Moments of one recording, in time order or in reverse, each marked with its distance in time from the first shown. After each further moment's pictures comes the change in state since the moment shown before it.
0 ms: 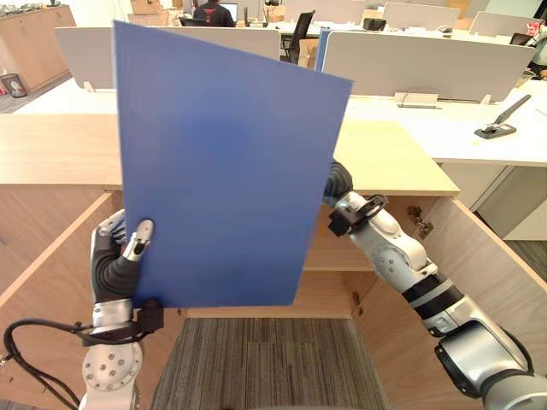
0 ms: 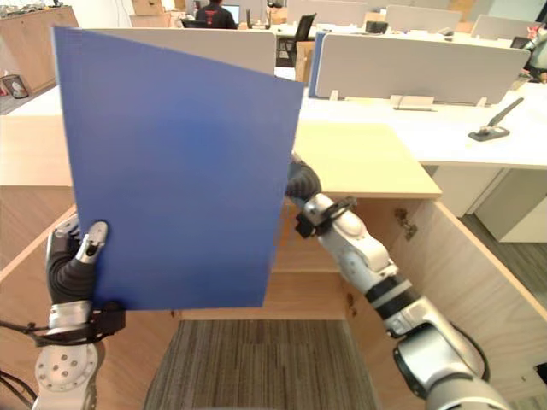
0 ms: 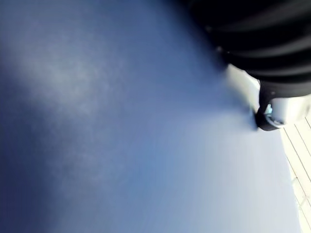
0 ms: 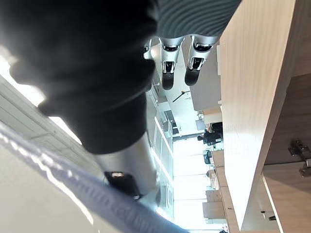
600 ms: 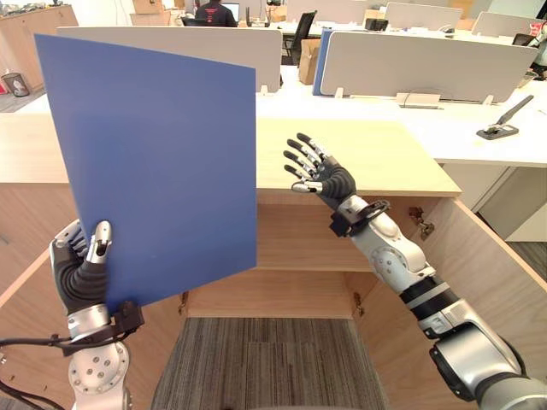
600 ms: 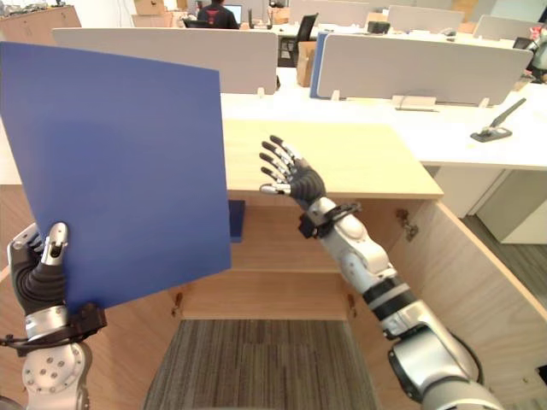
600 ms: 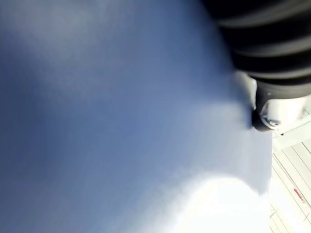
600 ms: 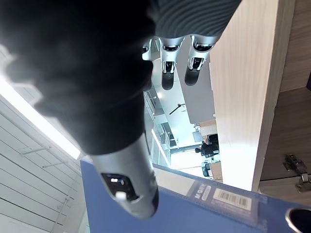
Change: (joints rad) left arm 0.000 -0.069 0.107 0.027 0.001 0.031 0.068; right arm 0.015 0.043 -0.036 0.049 -0.038 0.012 -0.008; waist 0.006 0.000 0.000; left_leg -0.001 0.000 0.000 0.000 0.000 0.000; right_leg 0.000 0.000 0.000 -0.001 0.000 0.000
